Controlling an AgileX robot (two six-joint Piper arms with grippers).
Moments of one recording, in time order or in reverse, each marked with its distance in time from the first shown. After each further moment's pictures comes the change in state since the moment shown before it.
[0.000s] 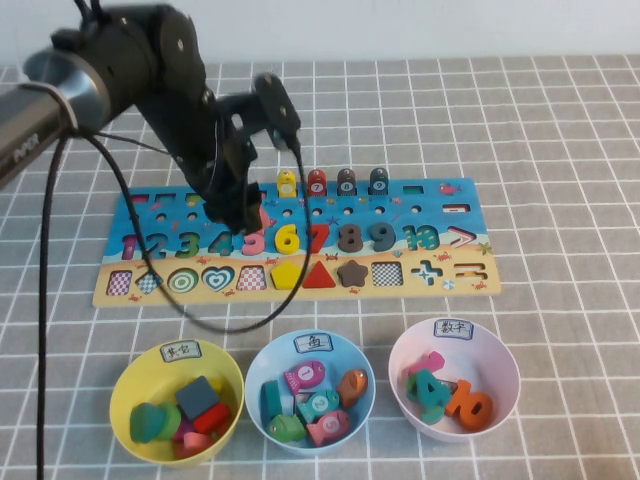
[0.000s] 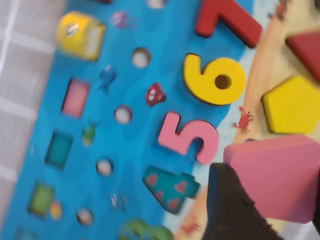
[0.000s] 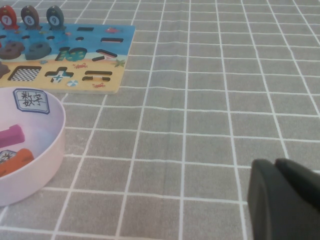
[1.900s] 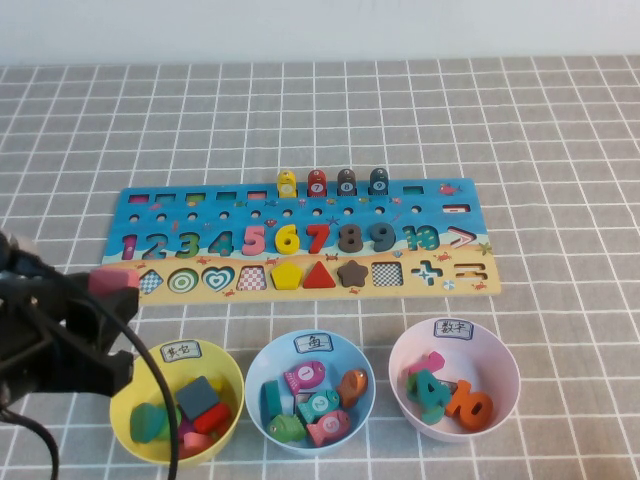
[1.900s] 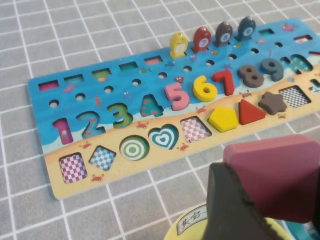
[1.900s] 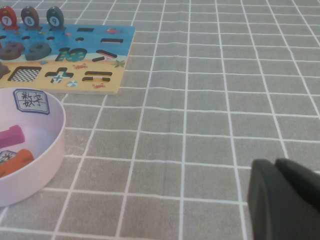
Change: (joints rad) right arm 0.000 0.000 0.000 0.000 -0.002 0.000; left arm 0.000 -1.243 1.273 -0.053 -0.818 -0.796
